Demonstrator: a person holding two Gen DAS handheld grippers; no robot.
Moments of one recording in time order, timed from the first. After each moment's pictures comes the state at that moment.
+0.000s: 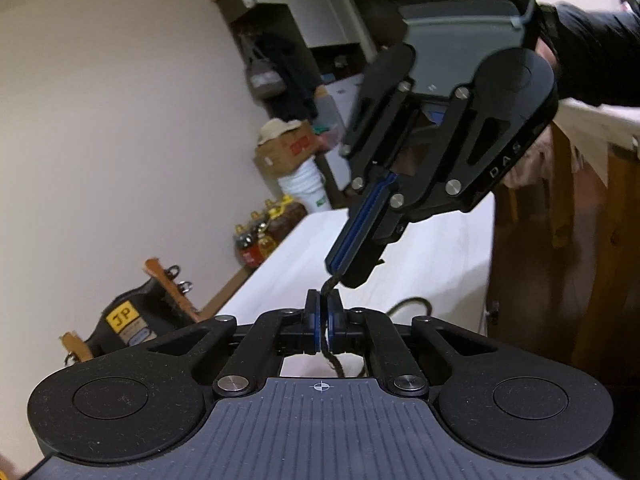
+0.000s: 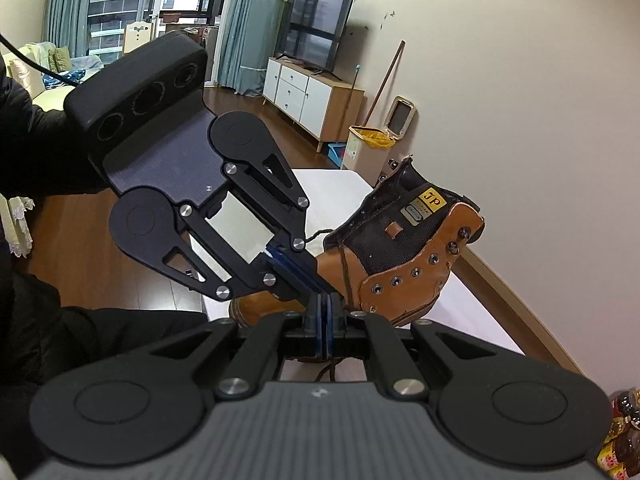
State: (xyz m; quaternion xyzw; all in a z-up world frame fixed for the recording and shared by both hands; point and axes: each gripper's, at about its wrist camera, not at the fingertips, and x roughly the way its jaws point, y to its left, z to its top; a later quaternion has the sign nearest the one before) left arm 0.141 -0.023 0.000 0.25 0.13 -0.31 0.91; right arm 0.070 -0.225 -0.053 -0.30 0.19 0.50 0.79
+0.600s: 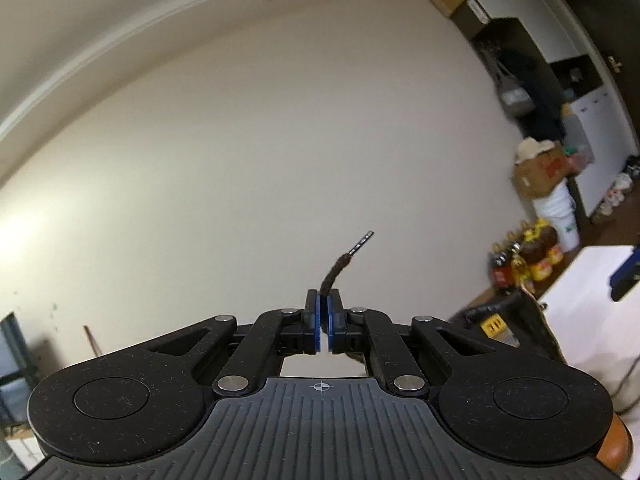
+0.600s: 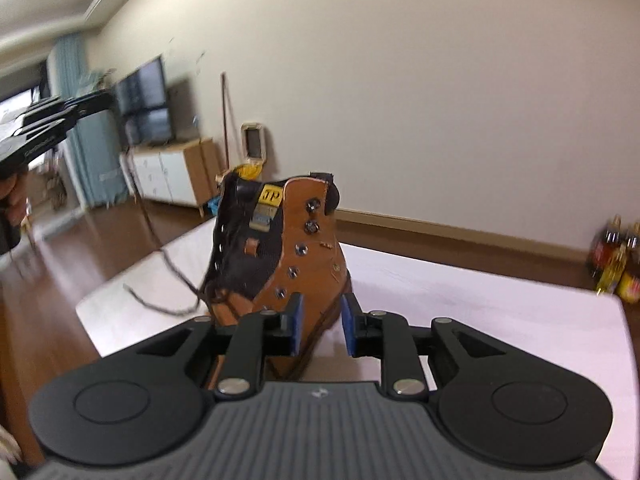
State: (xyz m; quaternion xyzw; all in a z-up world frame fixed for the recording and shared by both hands) left arm 0.115 0.090 0.091 0.23 0.04 0.04 0.97; right arm 0.139 -0.240 -0.073 -0.04 0.25 0.34 0.90
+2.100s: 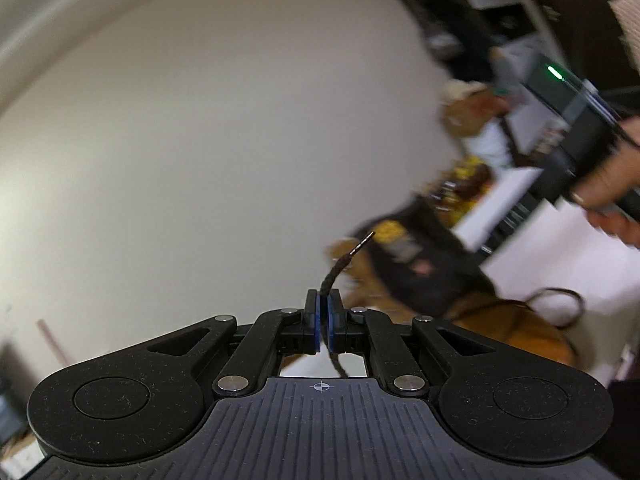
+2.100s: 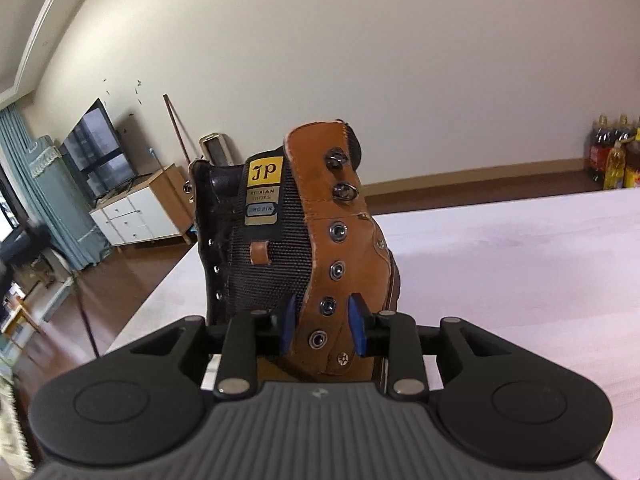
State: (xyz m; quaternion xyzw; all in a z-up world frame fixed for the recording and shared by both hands) left arm 0.110 0.045 0.025 0.30 0.13 -0.06 0.94; right arm 0.175 -0.184 -0.118 0.09 0.32 0.31 0.89
